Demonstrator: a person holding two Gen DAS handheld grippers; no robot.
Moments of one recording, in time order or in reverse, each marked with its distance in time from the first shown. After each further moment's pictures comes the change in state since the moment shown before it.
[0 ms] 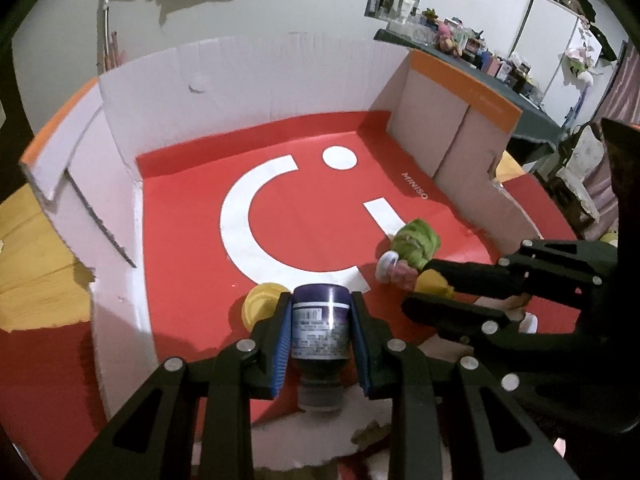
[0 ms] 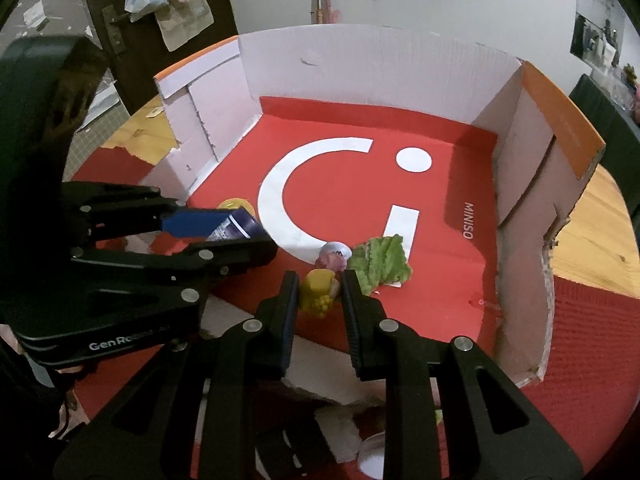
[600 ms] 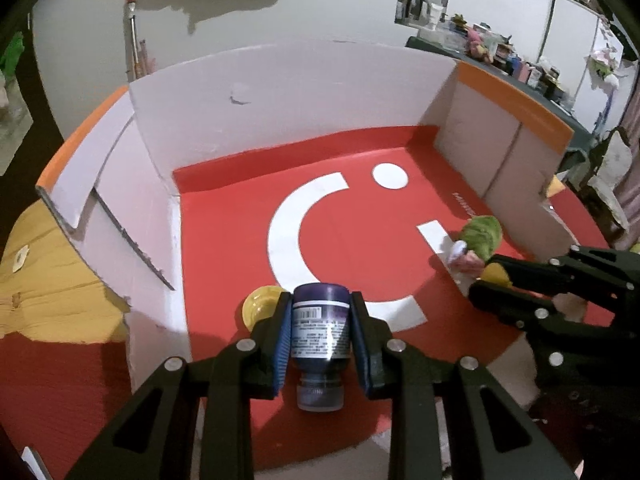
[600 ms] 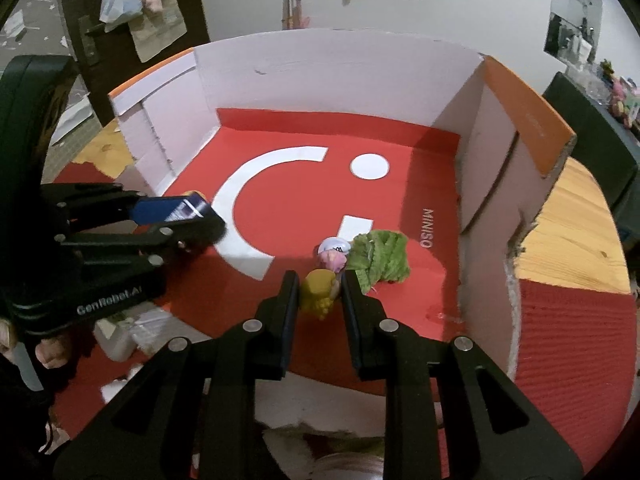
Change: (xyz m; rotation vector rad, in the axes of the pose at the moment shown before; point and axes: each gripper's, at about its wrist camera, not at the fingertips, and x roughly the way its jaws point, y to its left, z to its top) left arm 0.005 0.017 0.011 -0.020 -0.037 0.138; right arm 0.008 -0.023 0.005 0.041 -0.033 -0.094
